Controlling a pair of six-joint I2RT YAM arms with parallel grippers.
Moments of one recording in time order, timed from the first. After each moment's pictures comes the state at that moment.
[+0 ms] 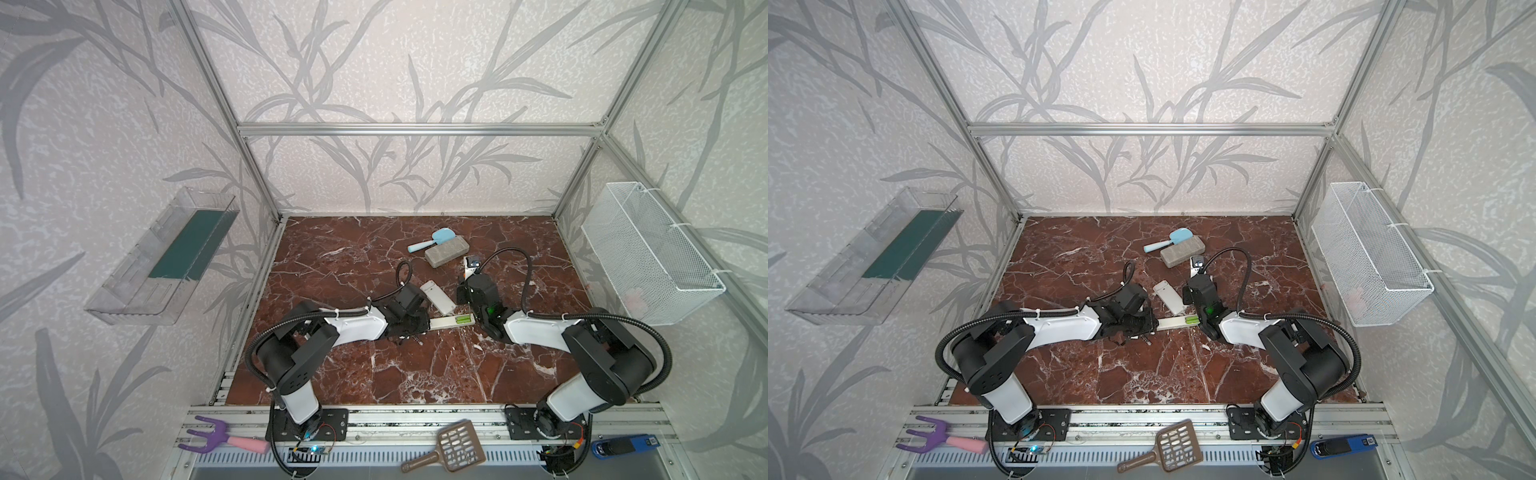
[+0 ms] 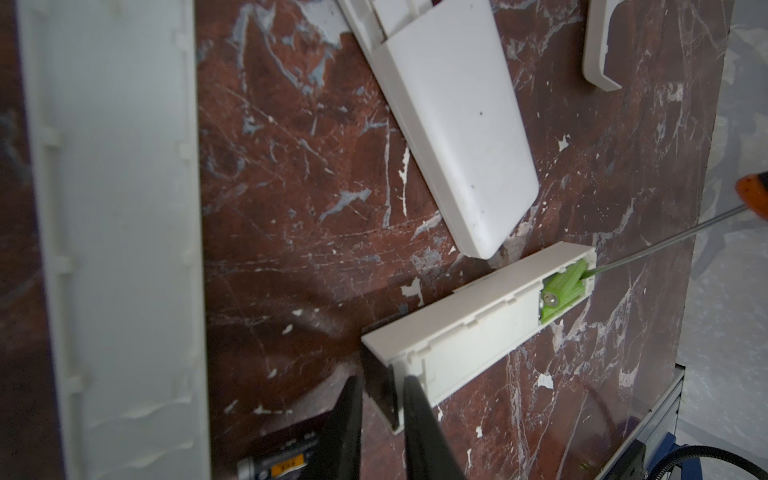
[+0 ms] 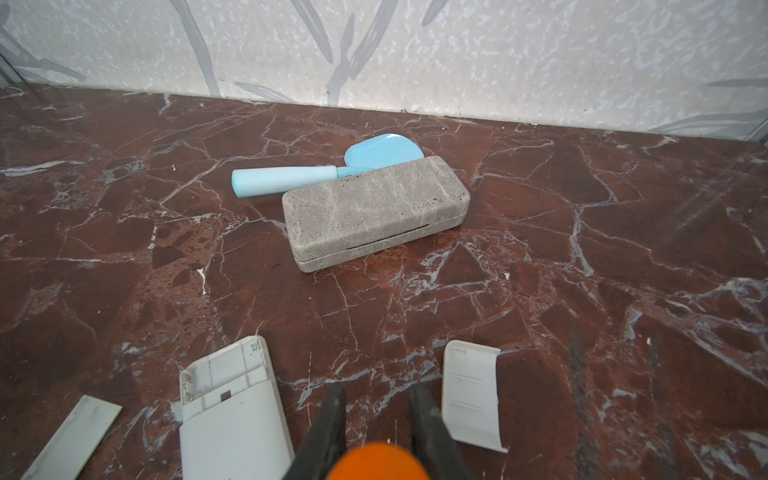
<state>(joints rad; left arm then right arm) -0.81 1.72 0.86 -0.07 0.13 -0.94 0.59 1.58 0.61 0.52 0.39 0.19</state>
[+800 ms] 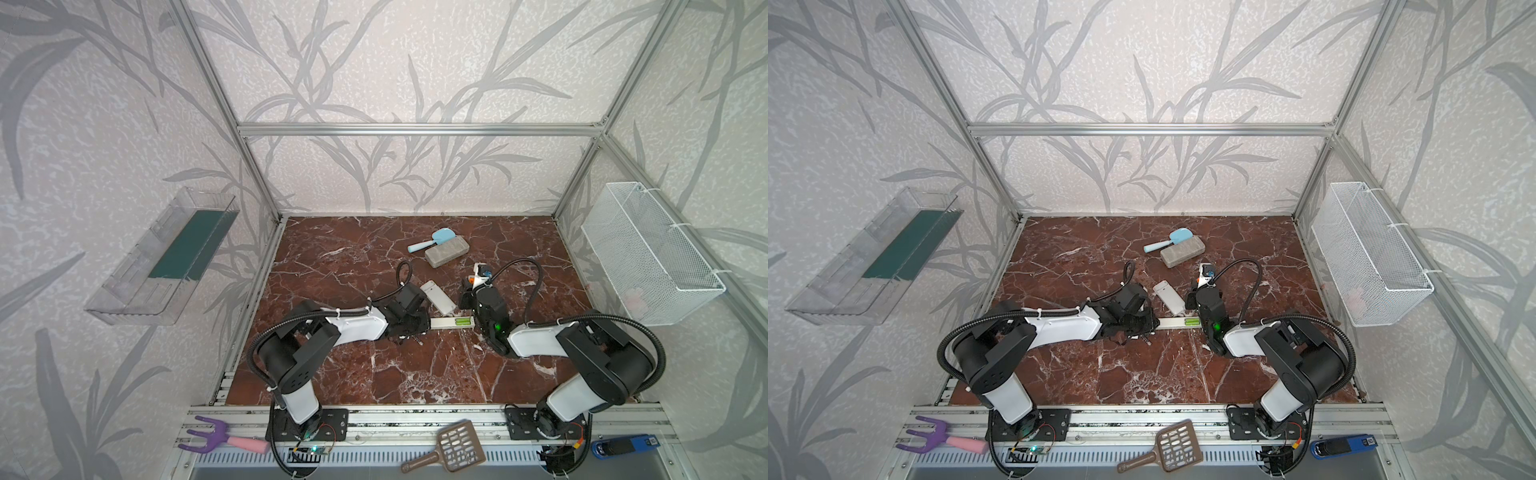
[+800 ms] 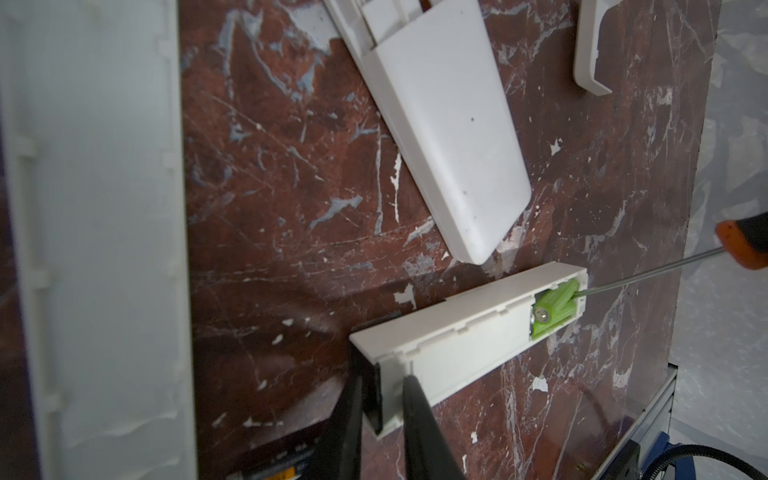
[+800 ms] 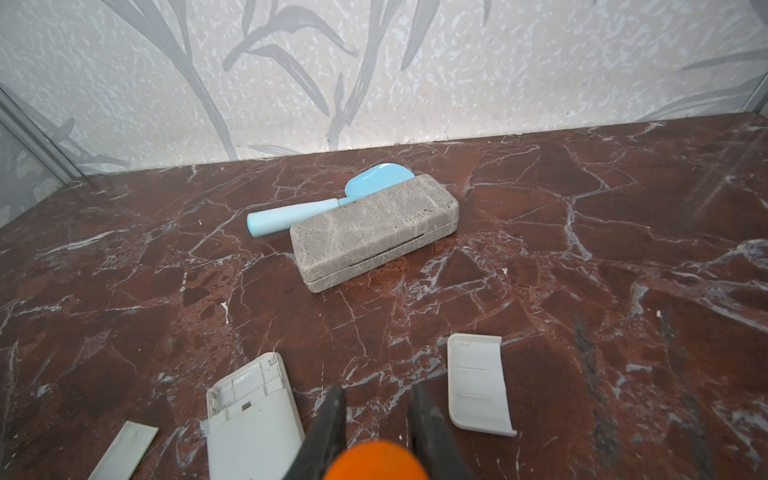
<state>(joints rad) -0.81 1.73 0.86 -0.05 0.14 -0.94 0.60 1.58 0.44 0.85 0.41 0.32</state>
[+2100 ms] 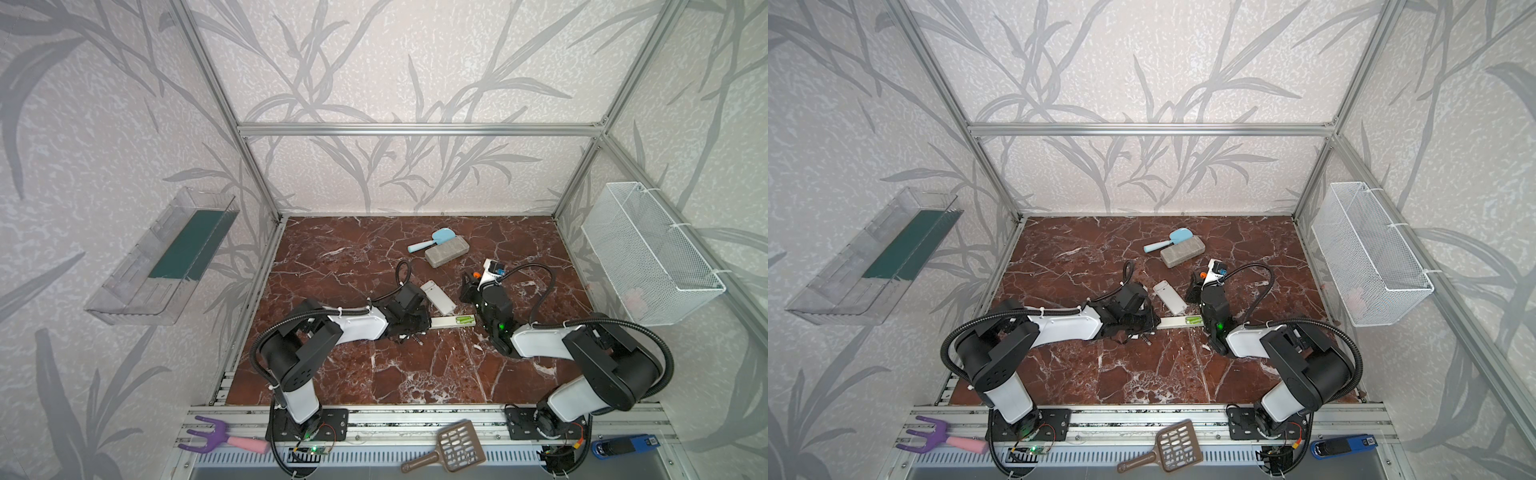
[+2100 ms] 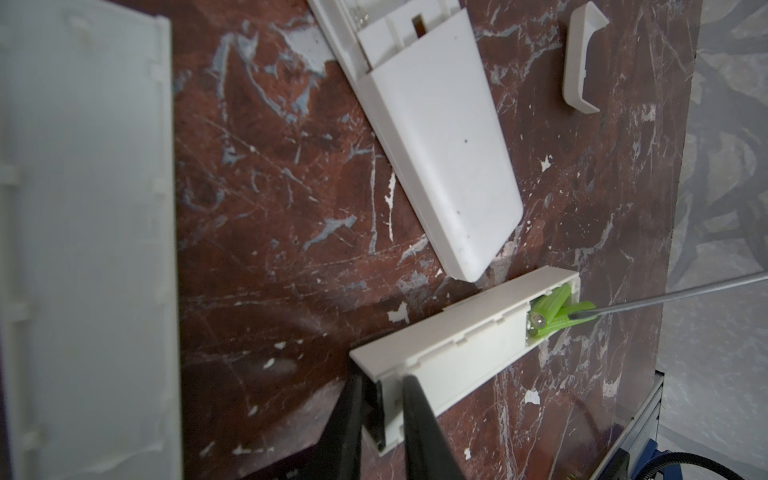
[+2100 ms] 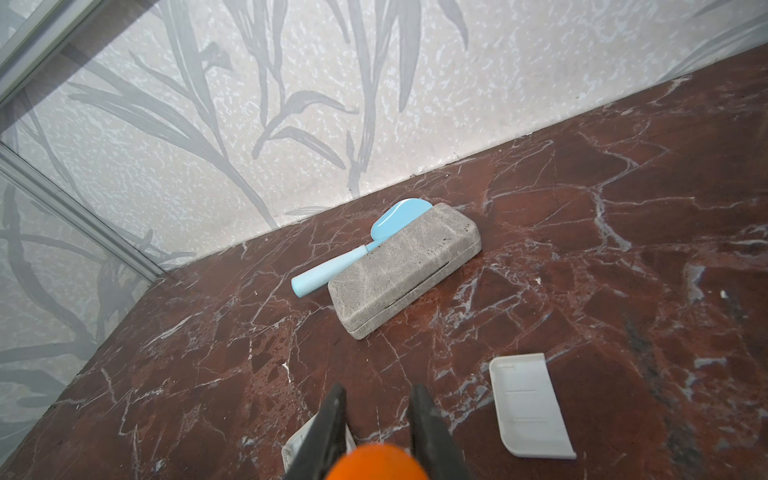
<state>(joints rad) -0.80 1.74 0.86 0.00 0.14 -0.96 0.57 1.54 0.44 0.91 0.37 0.53</state>
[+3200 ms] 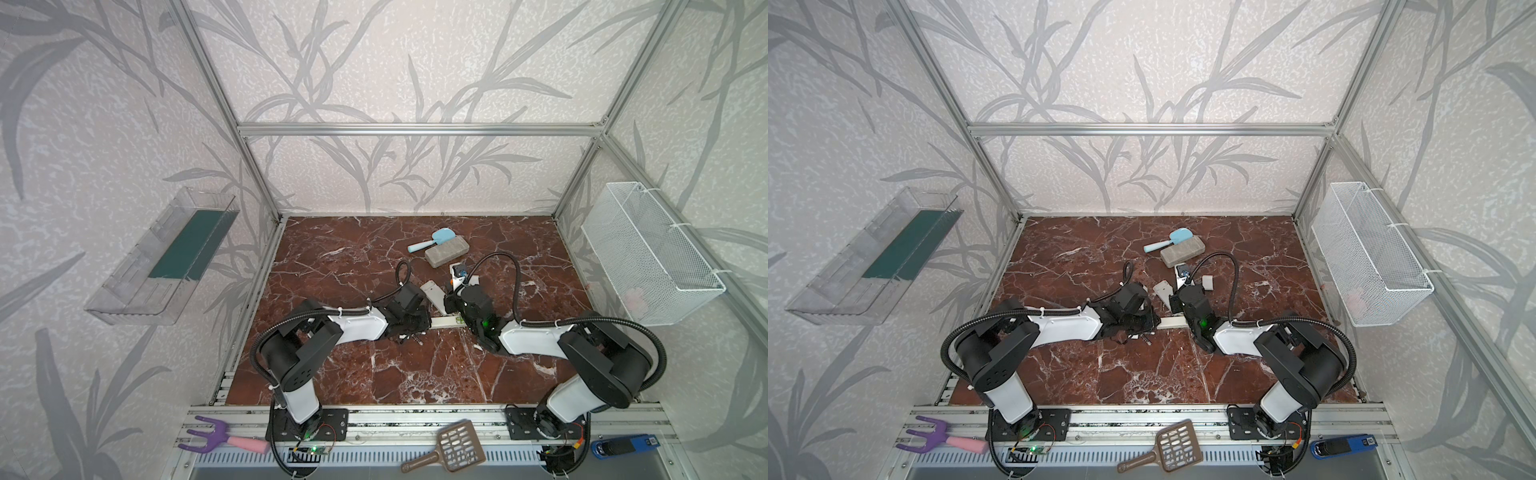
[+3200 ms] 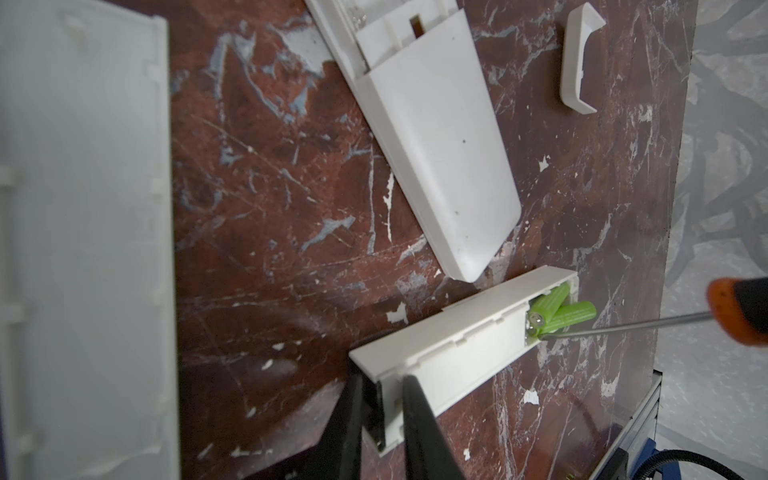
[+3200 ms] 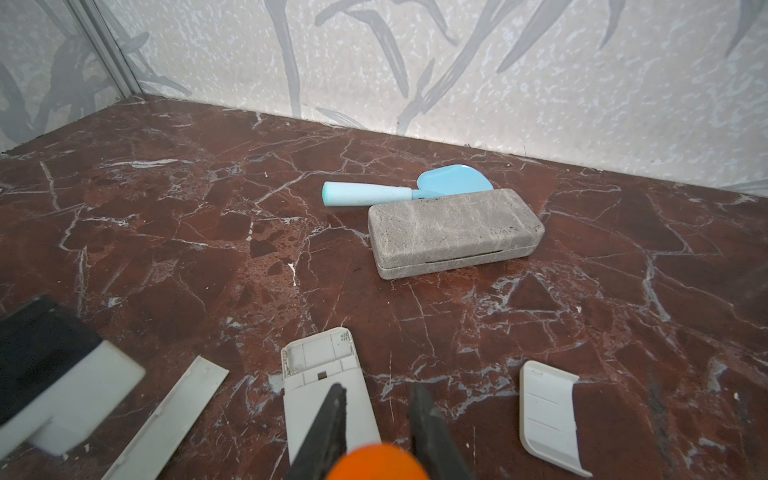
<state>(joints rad) -0.80 1.74 0.85 0.02 0.15 -0.96 0.71 1.58 0.56 0.67 0.38 0.14</state>
